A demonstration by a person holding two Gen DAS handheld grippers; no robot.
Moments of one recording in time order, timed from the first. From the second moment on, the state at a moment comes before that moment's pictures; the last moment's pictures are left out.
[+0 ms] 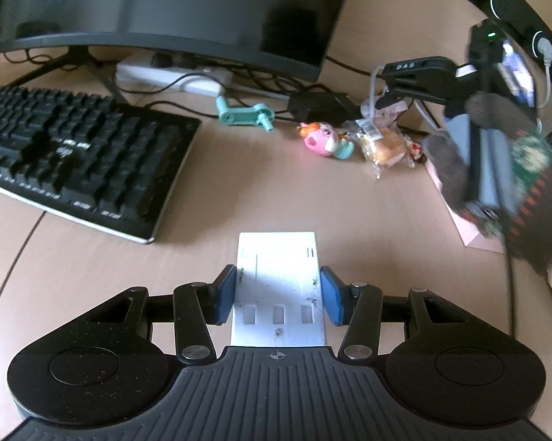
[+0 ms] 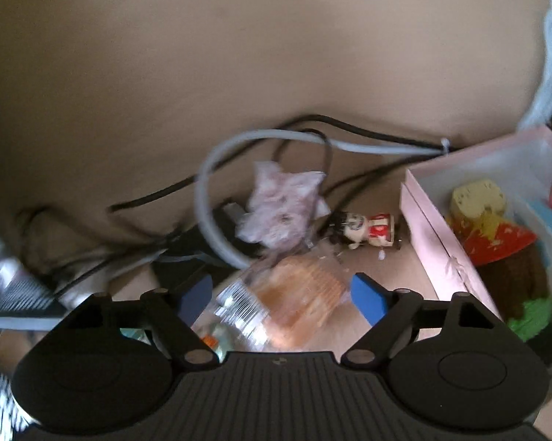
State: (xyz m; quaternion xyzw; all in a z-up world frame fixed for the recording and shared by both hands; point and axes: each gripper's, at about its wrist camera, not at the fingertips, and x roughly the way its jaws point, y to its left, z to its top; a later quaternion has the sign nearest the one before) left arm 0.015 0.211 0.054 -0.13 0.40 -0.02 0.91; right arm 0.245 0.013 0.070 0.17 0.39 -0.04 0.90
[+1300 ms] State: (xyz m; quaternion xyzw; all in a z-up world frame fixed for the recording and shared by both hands) left arm 0.078 0.011 0.123 -0.03 0.33 -0.28 0.90; right arm -0.040 -0.180 0.119 -0.01 0.39 0.02 0.92
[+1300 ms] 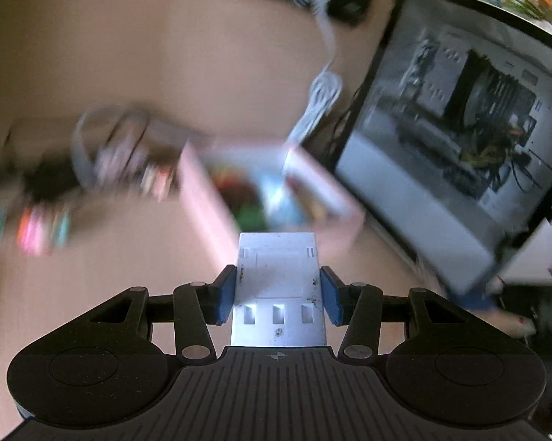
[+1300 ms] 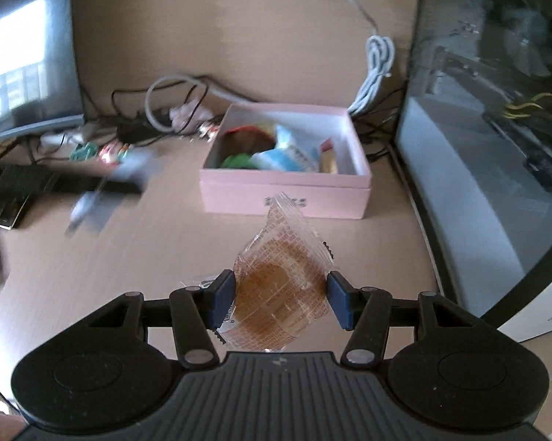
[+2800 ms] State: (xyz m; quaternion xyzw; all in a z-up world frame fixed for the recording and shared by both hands) left arm 0.054 0.119 0.045 -0.29 0.39 -0.13 0.87; right arm 0.260 -0.206 0.067 0.06 0.37 0.00 0.93
